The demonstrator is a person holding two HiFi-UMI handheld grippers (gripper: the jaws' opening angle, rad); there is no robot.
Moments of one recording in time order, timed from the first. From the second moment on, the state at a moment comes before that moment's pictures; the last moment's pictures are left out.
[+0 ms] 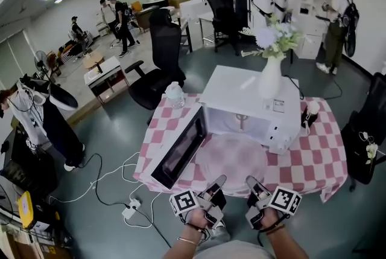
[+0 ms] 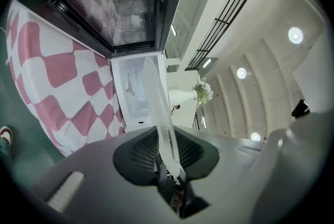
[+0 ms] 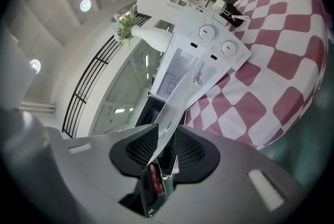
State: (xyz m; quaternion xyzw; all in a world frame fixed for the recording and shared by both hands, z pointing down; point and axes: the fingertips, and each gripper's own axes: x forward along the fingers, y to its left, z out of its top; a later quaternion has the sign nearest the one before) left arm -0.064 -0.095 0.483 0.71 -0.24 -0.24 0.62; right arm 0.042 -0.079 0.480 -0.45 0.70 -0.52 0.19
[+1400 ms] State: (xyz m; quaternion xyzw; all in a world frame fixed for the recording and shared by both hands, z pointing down) left arm -0.048 -0.187 0.526 0.66 -0.24 -0.26 0.66; right arm 0.058 -0.168 0.521 -0.47 0.67 -0.55 0.16
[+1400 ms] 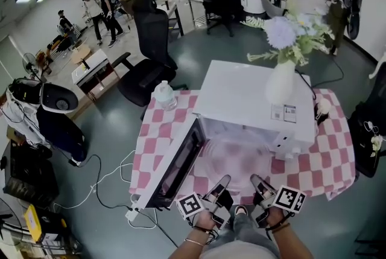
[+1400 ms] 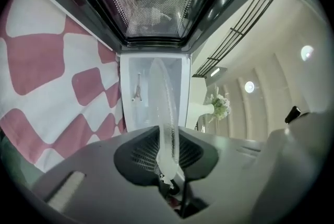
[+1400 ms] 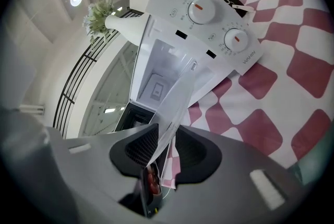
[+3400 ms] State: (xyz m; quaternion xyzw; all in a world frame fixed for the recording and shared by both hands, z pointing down) left arm -0.031 -0.234 0.541 0.66 -0.26 -0.29 0.64; right arm 0.154 -0.146 0.504 -0.68 0.66 -0.29 -0.09
